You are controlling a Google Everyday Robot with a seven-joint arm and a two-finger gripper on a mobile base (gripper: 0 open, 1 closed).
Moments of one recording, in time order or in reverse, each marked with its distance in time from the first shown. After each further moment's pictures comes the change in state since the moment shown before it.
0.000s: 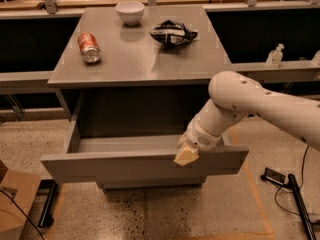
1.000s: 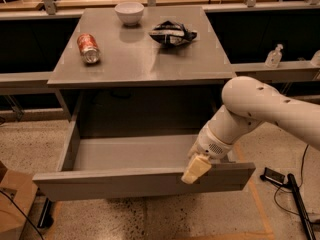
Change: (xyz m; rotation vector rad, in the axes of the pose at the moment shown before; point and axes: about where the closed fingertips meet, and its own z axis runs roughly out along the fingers) arm 0.023 0.026 -0.012 0.002 0.012 0.059
